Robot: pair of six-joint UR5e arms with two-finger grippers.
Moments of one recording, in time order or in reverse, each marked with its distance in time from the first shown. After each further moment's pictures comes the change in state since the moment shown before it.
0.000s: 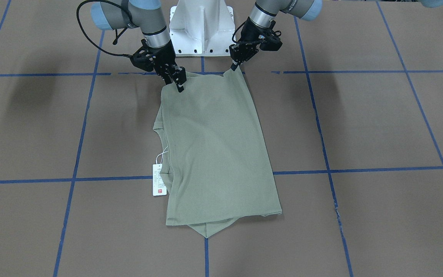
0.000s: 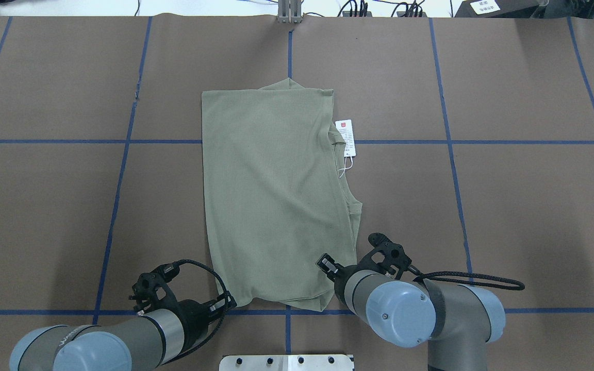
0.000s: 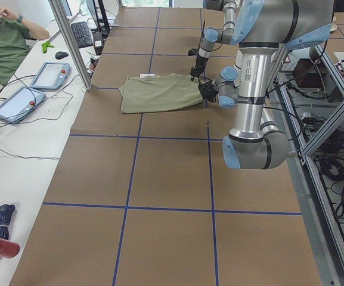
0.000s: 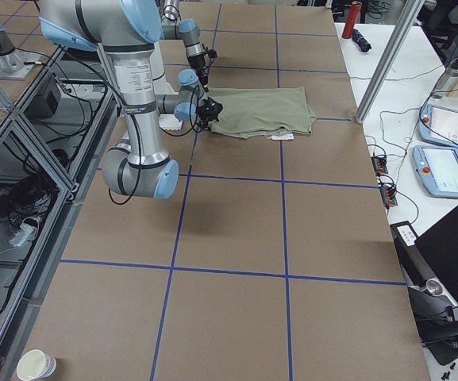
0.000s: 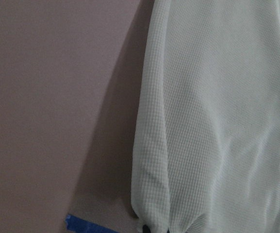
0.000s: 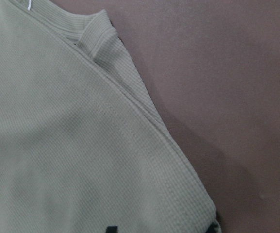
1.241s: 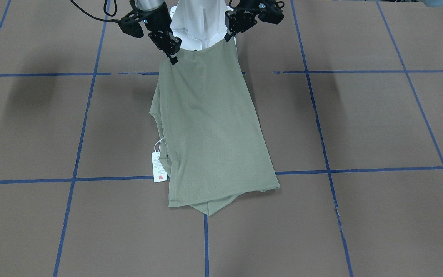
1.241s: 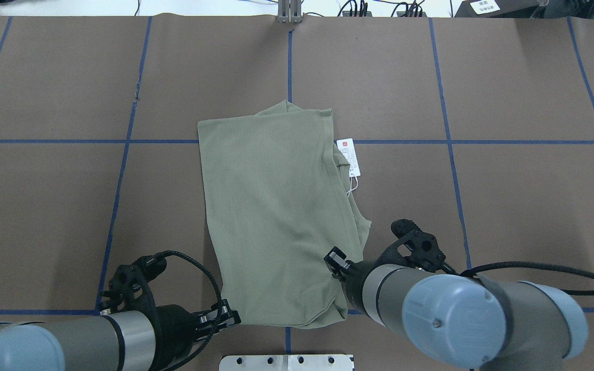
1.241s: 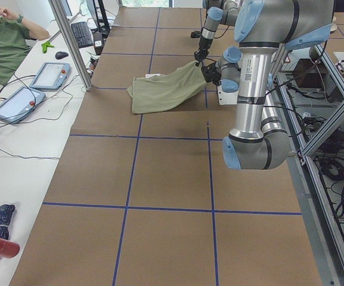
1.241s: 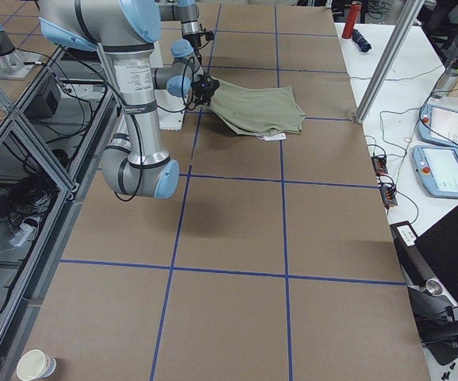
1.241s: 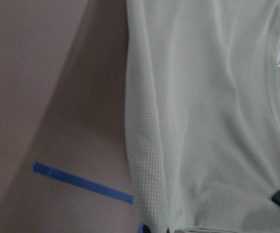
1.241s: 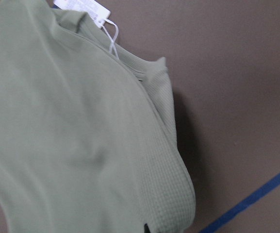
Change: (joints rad) left arm -0.028 0.001 -0.341 0.228 -0.171 0.048; right arm 0.017 0.019 0.389 -0.364 0.058 0.043
